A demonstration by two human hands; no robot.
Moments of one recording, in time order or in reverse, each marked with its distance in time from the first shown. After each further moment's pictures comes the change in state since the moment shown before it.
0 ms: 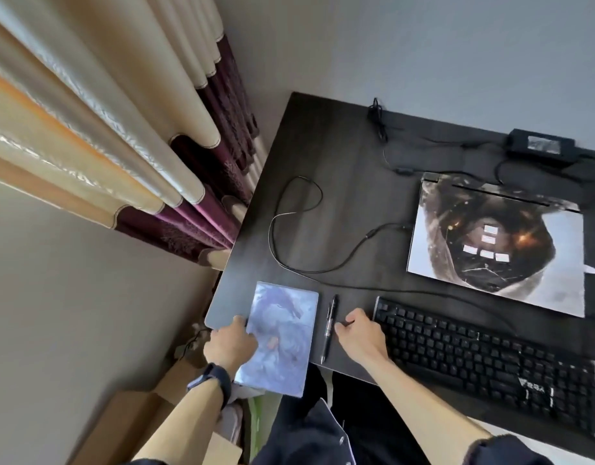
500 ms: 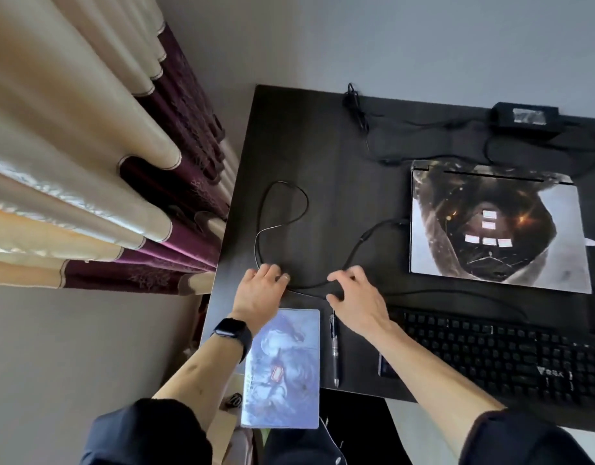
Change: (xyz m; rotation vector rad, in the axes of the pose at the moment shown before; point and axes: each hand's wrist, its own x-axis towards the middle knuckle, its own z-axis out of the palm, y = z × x) left_hand 0.108 0.088 -0.043 0.594 0.482 0.888; right_hand 0.052 -0.059 -0.030 -0.229 0.182 -0.326
